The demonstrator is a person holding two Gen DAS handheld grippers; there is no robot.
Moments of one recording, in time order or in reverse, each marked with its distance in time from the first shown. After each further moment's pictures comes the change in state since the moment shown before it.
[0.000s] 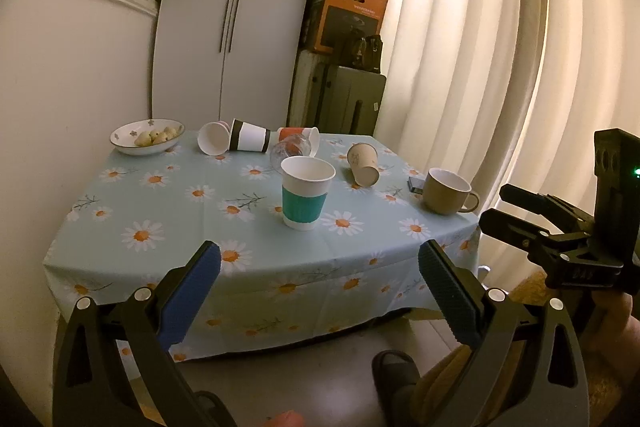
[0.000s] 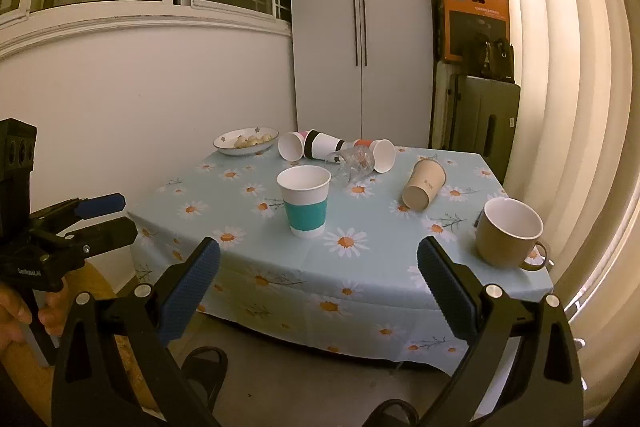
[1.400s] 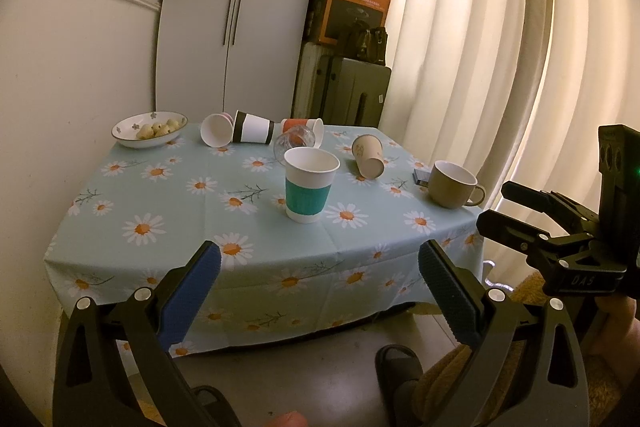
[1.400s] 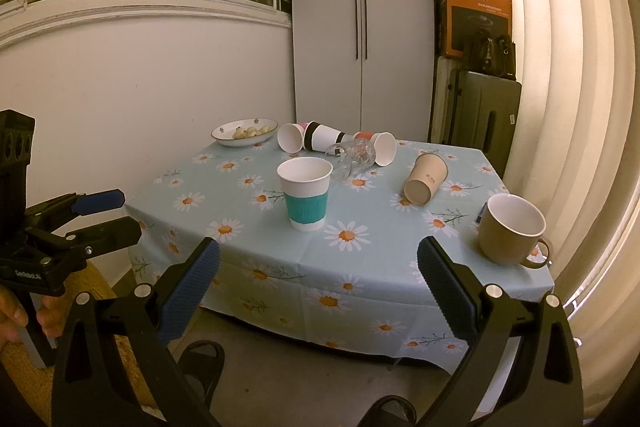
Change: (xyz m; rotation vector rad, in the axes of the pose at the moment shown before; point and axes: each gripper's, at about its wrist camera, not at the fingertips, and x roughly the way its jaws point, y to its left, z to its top) left arm 0.005 0.002 -0.002 -0.008 0.020 0.011; right arm 0.007 0.001 -0.004 -0.008 0.018 -0.005
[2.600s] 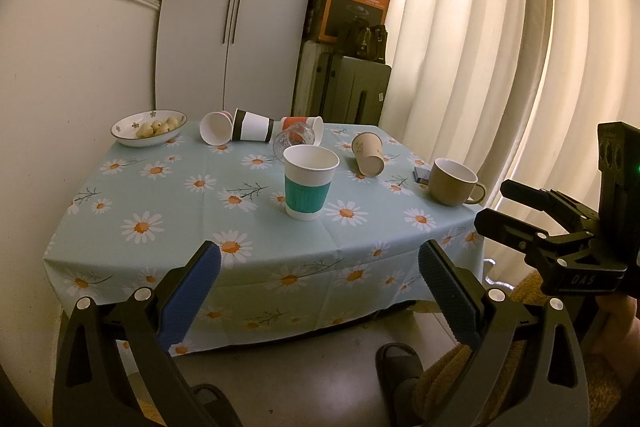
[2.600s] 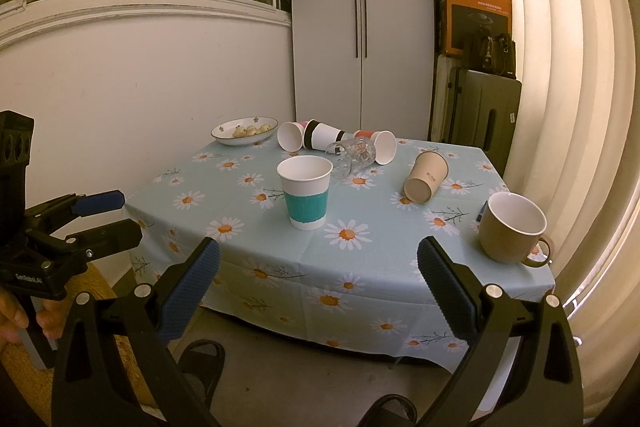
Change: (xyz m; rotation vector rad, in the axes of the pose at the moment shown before) left arm 0.000 0.002 -0.003 0.002 0.006 0.001; right arm 0.003 0.000 -0.002 -0.004 0.009 0.000
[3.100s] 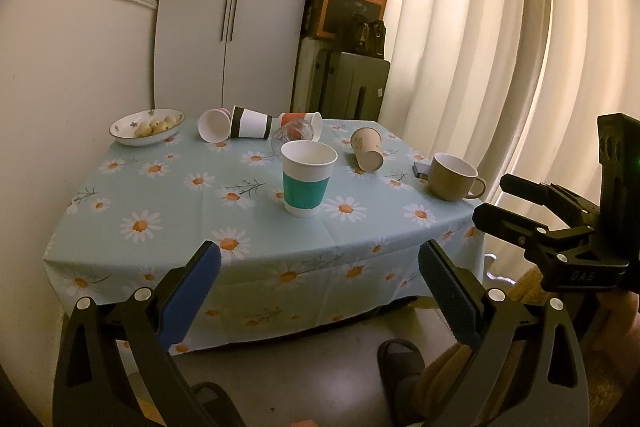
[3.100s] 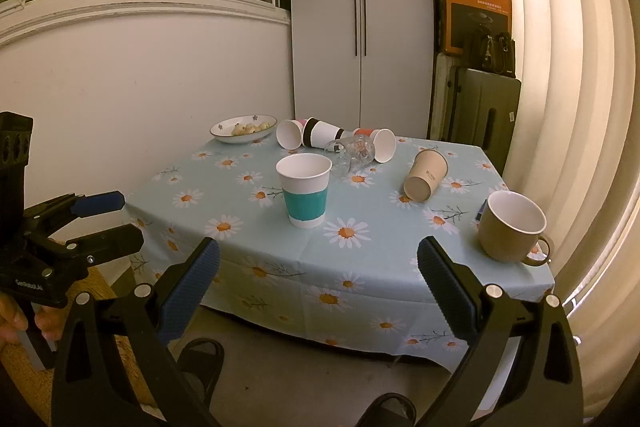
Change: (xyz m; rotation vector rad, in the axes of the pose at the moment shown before) left arm -0.001 -0.004 -0.004 0.015 0.015 0.002; right arm -0.001 -0.001 0.000 0.000 0.003 0.001
